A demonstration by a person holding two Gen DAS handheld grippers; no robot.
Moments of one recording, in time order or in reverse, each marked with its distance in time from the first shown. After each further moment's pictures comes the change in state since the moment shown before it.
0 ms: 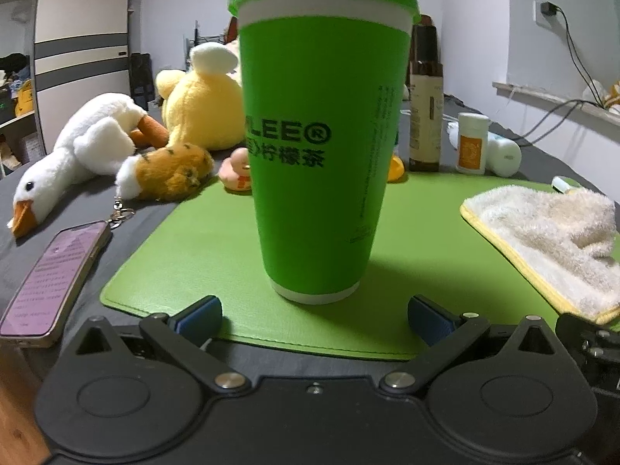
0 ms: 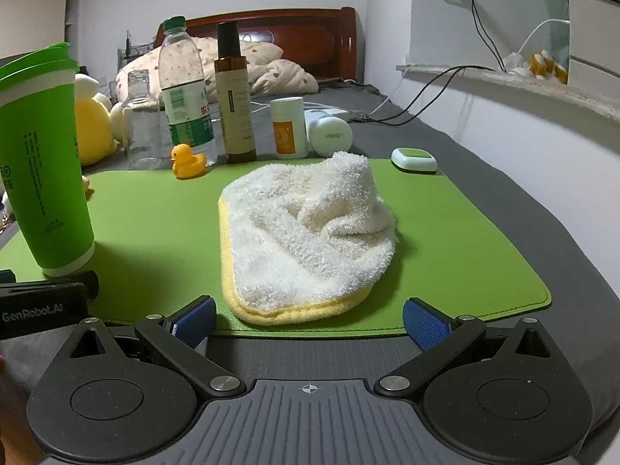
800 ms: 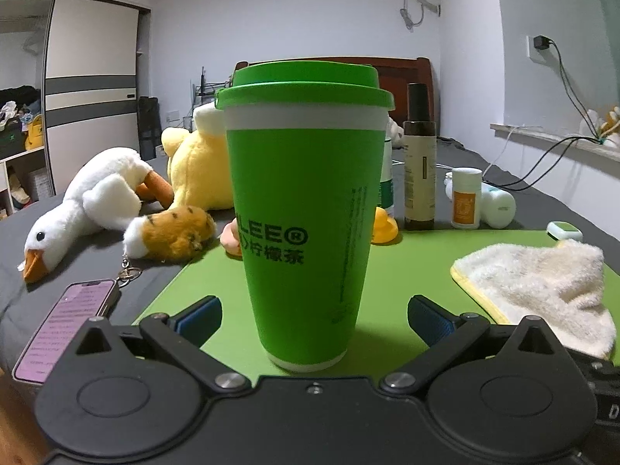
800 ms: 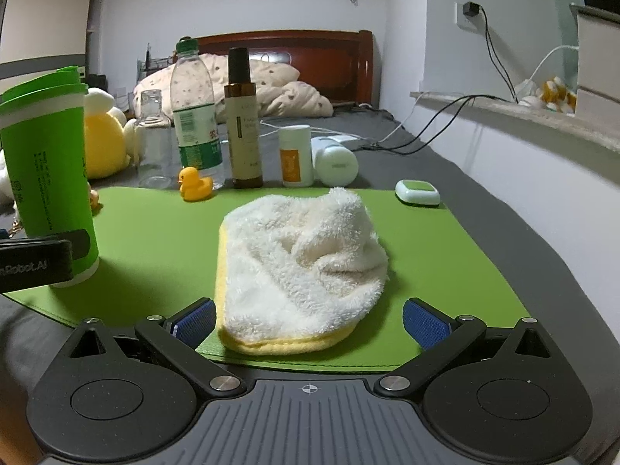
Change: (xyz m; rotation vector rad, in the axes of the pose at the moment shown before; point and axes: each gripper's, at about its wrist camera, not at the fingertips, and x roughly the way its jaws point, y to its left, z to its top) left arm -0.013 -0.012 0.022 0.010 -0.151 0.021; right arm -0.003 -0.014 0.012 -0.033 -0.051 0.044
